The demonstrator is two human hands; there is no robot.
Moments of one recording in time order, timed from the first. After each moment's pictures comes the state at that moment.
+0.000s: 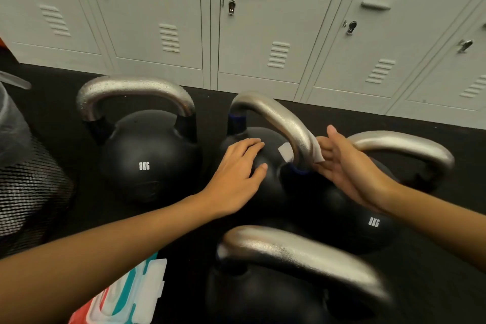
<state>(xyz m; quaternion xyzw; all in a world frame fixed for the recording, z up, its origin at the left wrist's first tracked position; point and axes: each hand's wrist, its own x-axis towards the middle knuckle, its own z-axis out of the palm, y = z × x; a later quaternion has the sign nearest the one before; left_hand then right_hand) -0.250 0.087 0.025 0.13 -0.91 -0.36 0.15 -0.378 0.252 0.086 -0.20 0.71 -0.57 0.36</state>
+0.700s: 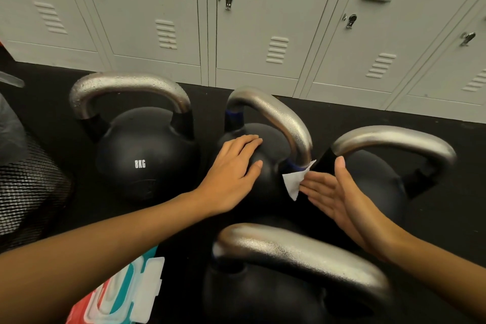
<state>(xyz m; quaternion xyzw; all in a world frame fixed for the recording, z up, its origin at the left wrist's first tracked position) -0.248 0.083 0.020 0.10 -0.92 -0.33 0.16 -0.343 0.283 0.050 -0.11 0.69 -0.60 0.39</state>
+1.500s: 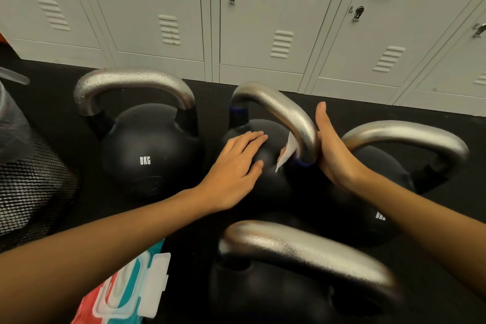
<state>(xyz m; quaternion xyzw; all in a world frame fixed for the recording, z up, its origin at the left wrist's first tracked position) -0.245 0.077 0.015 0.08 -0.93 -0.32 0.15 -0.387 0.220 0.059 -0.24 0.72 -0.54 0.37</state>
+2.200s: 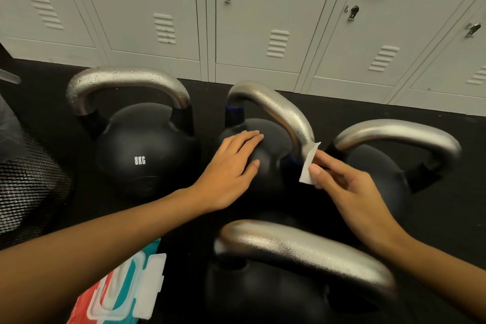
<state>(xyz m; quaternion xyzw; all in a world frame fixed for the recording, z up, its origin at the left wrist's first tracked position) -0.246 0.075 0.011 0.07 -0.93 -0.32 0.16 -0.336 0.287 0.053 -0.28 0.78 -0.53 0.18</state>
